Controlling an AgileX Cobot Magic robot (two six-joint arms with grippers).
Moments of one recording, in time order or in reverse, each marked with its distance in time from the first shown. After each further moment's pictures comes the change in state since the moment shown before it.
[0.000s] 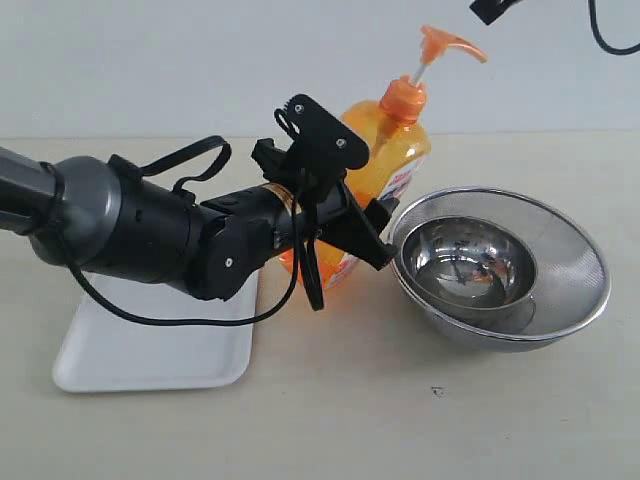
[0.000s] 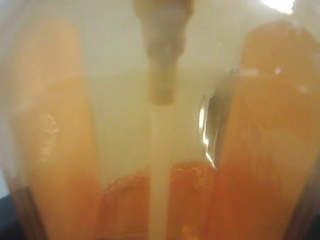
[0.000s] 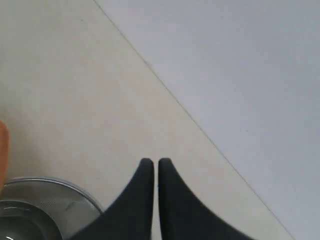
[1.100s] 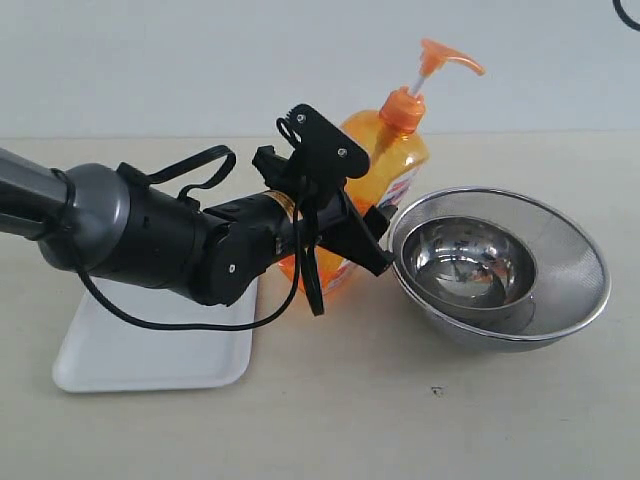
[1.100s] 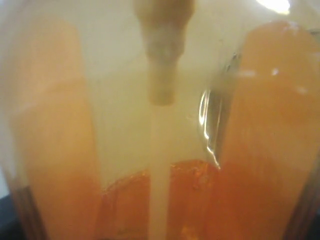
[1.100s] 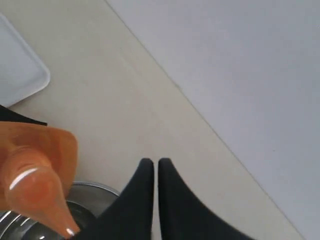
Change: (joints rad) left arm 0.000 0.021 0.000 -0.008 -0.008 0.010; right arm -0.002 -0.079 0.000 0.148 0.092 -0.072
